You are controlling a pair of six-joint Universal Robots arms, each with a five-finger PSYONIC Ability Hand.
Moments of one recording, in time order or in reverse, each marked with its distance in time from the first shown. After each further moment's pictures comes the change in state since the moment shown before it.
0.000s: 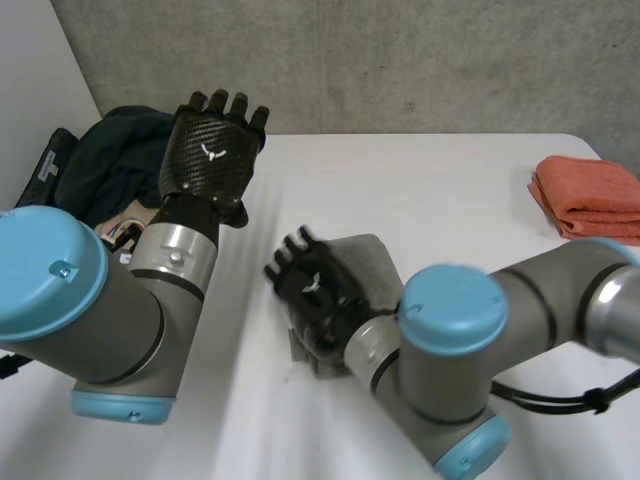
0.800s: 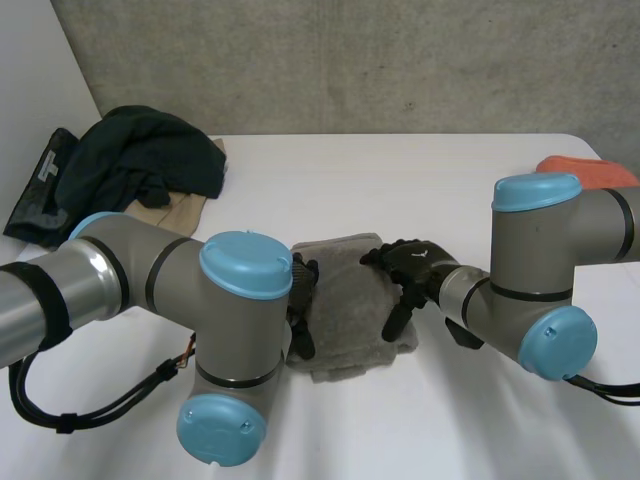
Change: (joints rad) left arm -0.179 -0.459 0.393 -0.597 -0.182 -0.343; right arm -0.305 0.113 -0.232 0.475 -0.086 0.463; left_hand 0.003 0.000 0.000 0.002 0.000; right_hand 0.000 0.000 0.000 0.000 0.000
